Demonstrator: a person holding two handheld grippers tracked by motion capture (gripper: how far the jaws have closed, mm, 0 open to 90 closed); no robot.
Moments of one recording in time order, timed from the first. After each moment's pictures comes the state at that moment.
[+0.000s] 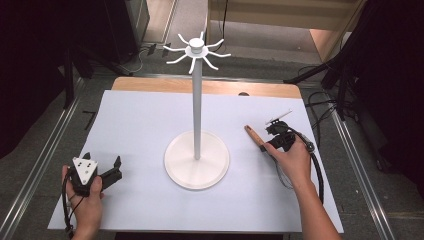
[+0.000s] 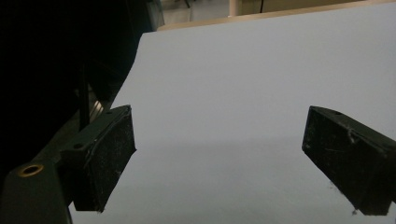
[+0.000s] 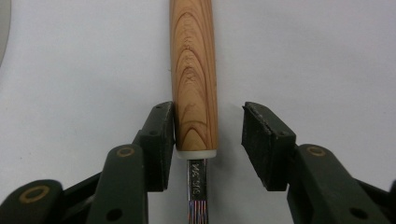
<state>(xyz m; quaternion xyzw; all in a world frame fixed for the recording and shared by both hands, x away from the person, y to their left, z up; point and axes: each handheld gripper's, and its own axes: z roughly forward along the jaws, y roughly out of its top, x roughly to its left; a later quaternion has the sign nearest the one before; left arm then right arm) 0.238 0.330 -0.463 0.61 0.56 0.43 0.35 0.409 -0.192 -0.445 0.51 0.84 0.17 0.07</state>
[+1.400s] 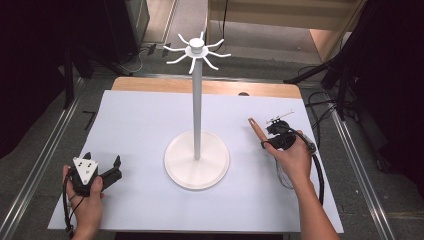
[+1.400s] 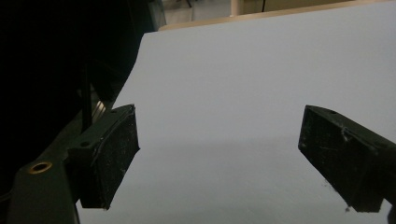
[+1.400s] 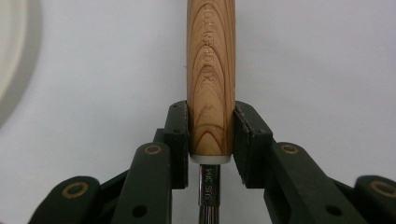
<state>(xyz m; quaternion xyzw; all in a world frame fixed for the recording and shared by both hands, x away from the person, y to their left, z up) 0.239 0.329 -0.463 0.61 0.56 0.44 0.35 0.398 -0.190 -0.432 0.51 0.83 0.21 0.10</state>
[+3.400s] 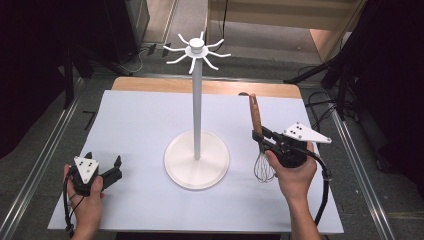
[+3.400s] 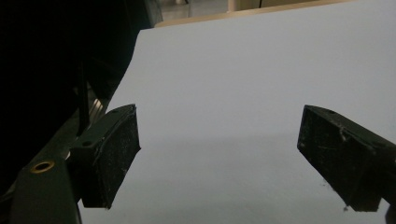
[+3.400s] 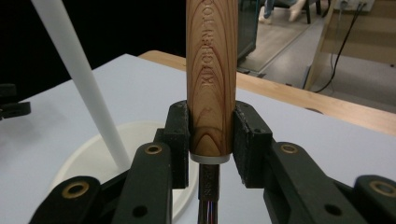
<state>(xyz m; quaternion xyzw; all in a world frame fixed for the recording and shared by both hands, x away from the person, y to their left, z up) 0.240 0.329 -0.464 0.62 0.56 0.43 0.35 0.300 -0.178 -0.361 0.39 0.71 0.55 0.21</state>
